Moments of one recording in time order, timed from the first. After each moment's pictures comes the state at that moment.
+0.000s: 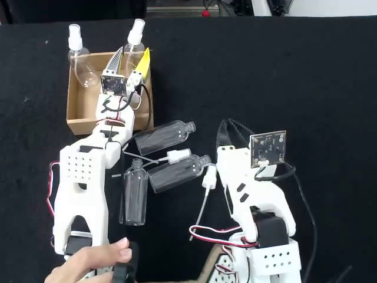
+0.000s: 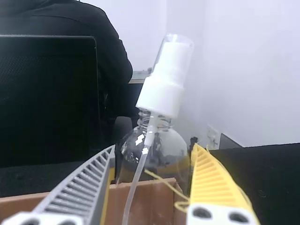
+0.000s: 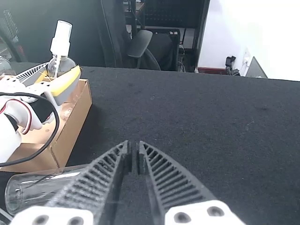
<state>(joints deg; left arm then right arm) 0.5 50.0 8.0 -62.1 -1.6 -7.6 -92.3 82.3 35.5 1.0</state>
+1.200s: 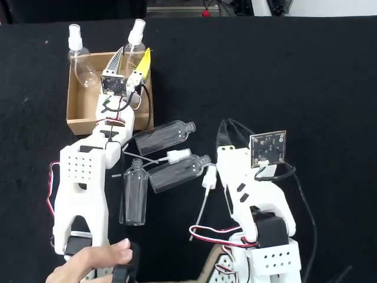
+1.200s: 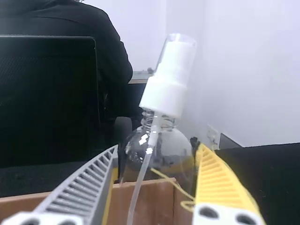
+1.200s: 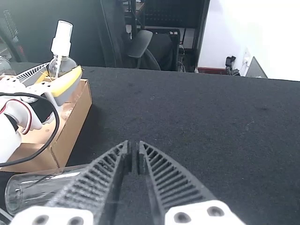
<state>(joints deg) 0.5 50.2 8.0 -62.1 -1.6 -7.6 -92.3 82.3 35.5 1.0</state>
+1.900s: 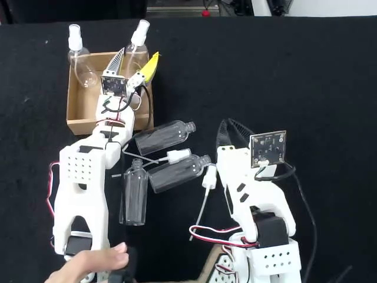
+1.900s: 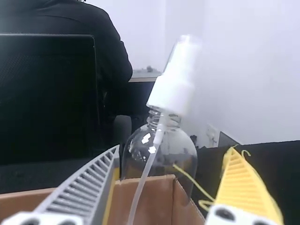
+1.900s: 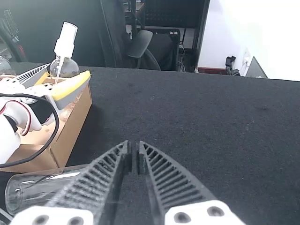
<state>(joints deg) 0.5 49.8 9.3 -62.2 -1.6 -7.6 -92.3 82.3 35.5 1.0</state>
